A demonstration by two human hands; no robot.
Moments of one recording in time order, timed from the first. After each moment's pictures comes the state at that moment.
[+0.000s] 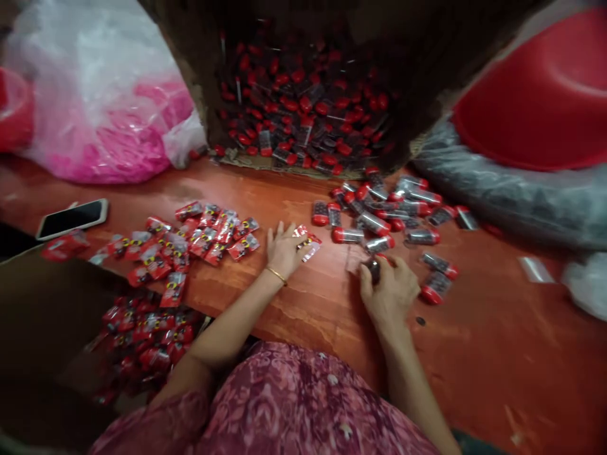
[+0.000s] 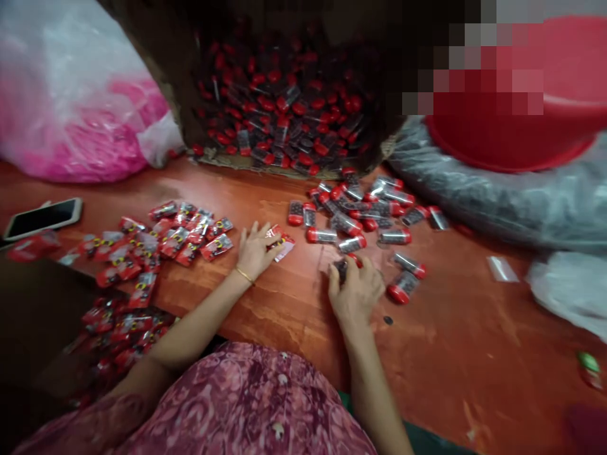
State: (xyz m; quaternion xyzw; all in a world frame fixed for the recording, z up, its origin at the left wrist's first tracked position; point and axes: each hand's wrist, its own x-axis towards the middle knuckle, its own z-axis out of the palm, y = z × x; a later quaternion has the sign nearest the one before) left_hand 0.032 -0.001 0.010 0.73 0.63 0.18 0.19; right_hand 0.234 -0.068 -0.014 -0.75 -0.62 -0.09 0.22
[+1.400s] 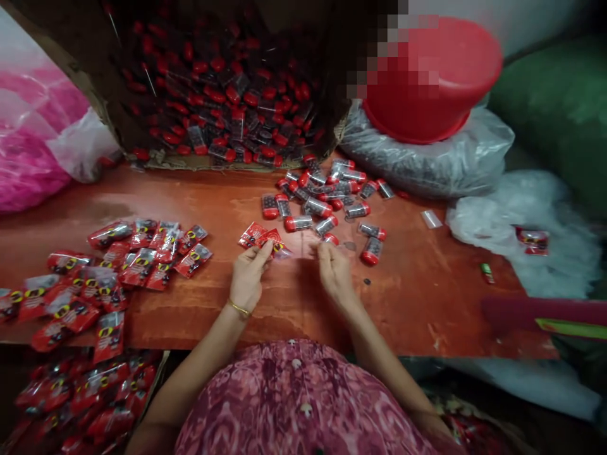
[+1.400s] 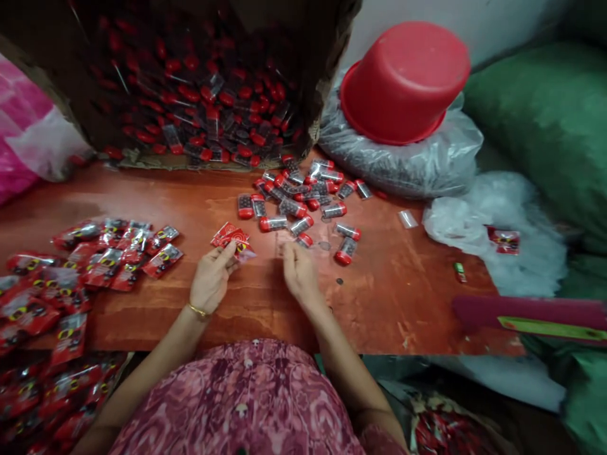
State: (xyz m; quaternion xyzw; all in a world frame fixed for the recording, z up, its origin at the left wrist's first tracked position) left_hand 0.059 -0.033 0.043 0.18 0.50 0.50 0.69; right_hand 0.214 -0.066 0.019 -0.68 -0.51 0.29 0.45
